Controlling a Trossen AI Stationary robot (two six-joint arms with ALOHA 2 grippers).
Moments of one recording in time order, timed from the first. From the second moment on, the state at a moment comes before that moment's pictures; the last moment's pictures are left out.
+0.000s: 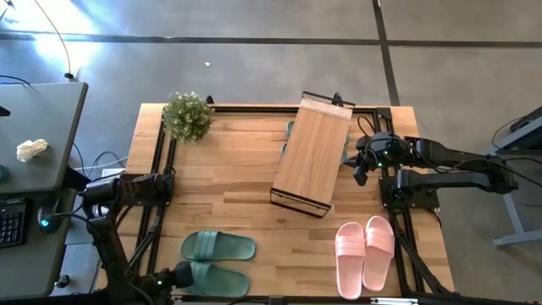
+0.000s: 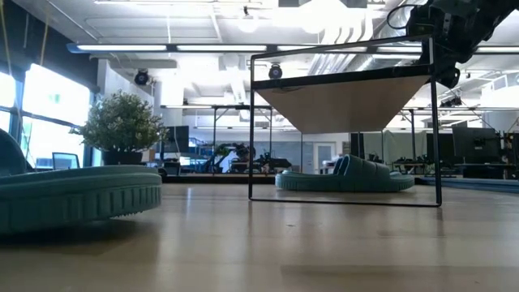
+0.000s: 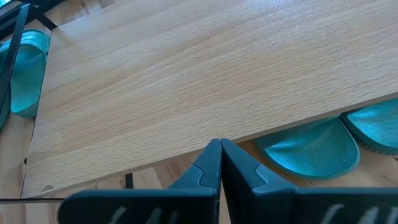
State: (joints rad) left arm -1.22 1.92 1.29 -1.00 -0.51 -0.01; right arm -0.21 0.65 0.66 -0.74 0.02 0.38
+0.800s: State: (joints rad) left arm -1.21 1.99 1.29 -0.97 -0.69 0.00; right arm -0.21 0.65 0.66 -0.74 0.06 0.40
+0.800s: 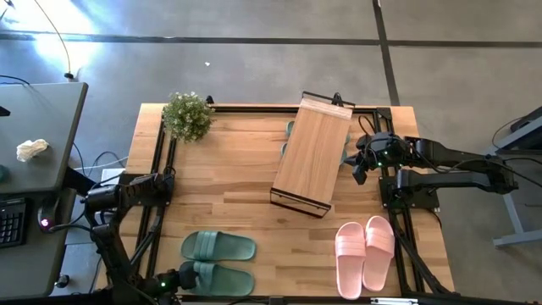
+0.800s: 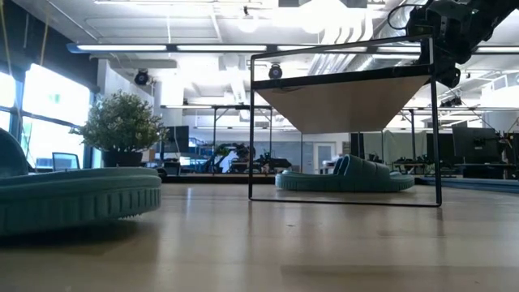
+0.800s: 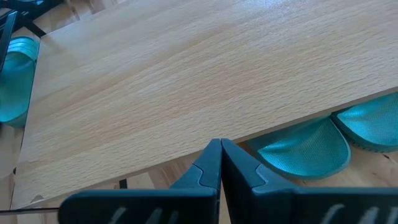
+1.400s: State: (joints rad) left arm -1.17 1.98 1.29 -0.91 -0.83 0.00; right arm -0.21 0.65 0.66 -0.74 0.08 0.41
